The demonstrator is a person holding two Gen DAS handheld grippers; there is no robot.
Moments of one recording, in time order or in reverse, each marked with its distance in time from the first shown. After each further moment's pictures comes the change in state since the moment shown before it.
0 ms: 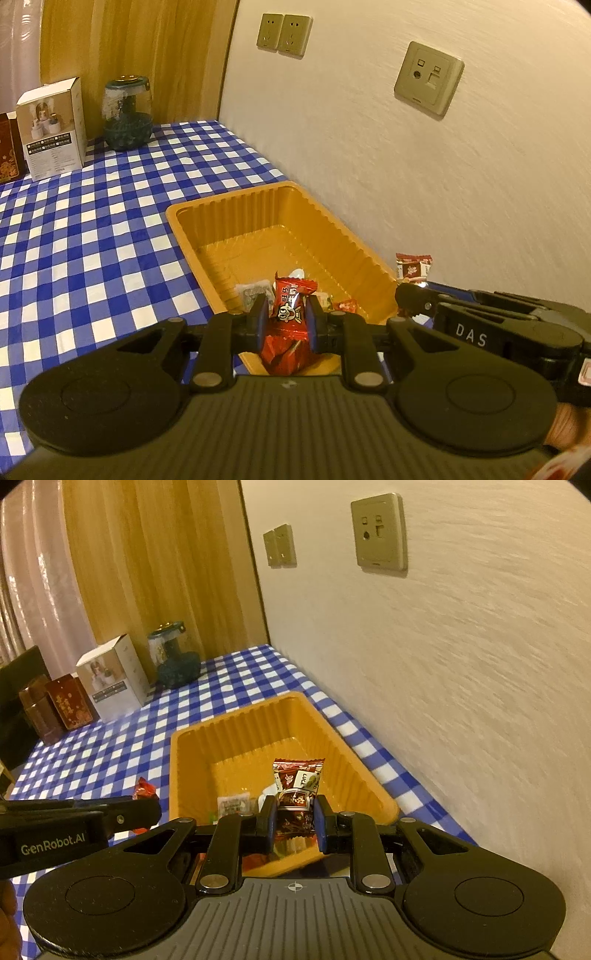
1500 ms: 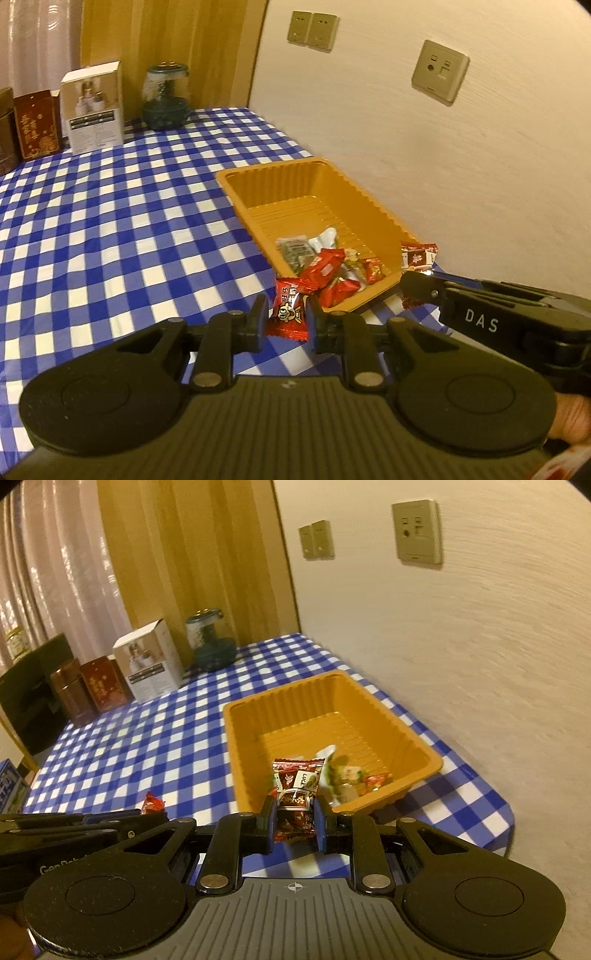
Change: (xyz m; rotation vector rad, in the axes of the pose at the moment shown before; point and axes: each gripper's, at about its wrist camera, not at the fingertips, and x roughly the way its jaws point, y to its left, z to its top) left arm -0.054 0.025 -0.050 -0.020 0.015 0.051; right arm -0.034 0.040 -0.040 0.001 0.012 0.043
